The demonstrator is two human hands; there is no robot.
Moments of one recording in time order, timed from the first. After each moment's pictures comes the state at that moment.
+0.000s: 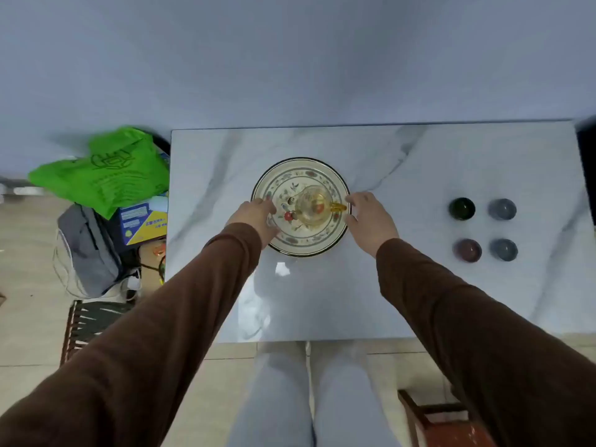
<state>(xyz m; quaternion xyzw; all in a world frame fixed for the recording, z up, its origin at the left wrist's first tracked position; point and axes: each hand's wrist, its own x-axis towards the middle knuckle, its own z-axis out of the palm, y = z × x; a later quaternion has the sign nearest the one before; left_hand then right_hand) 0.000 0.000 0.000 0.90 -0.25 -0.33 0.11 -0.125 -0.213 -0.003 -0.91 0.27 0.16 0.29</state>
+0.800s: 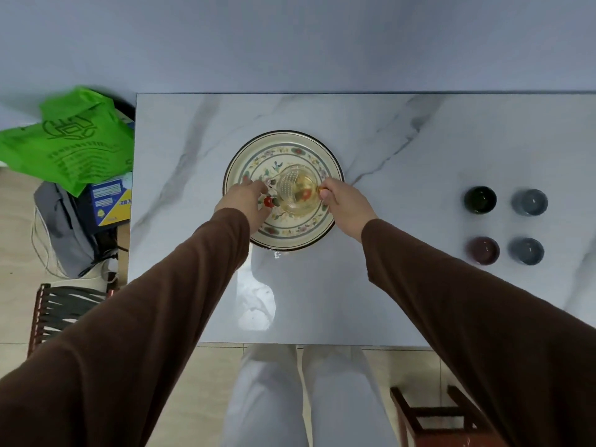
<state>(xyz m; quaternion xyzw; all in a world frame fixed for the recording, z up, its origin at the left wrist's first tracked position) -0.002 -0.038 -0.080 0.92 -0.21 -0.32 0.09 -0.107 -0.235 -0.082 -0.89 0.19 0.18 0.39</state>
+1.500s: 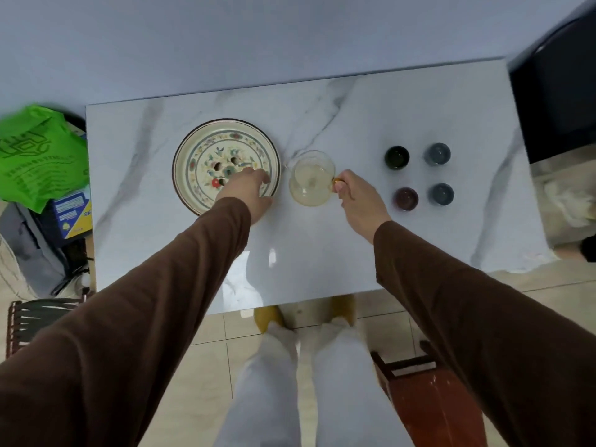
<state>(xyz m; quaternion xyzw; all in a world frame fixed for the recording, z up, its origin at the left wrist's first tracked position) -0.109 -0.114 -0.014 0.90 -0.31 -0.28 0.12 -0.267 -0.295 -0.010 -0.84 0.33 0.07 0.43</state>
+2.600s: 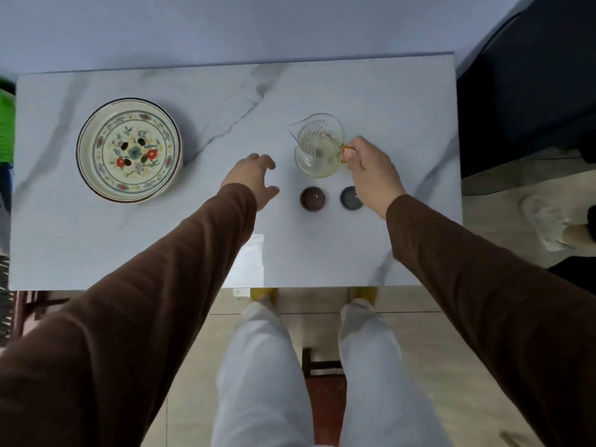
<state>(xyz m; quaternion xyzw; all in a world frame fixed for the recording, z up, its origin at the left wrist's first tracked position) -0.257 -0.353 -0.013 0.92 -0.23 -0.28 0.11 -0.374 -0.555 0.009 -0.87 0.27 0.06 0.42</state>
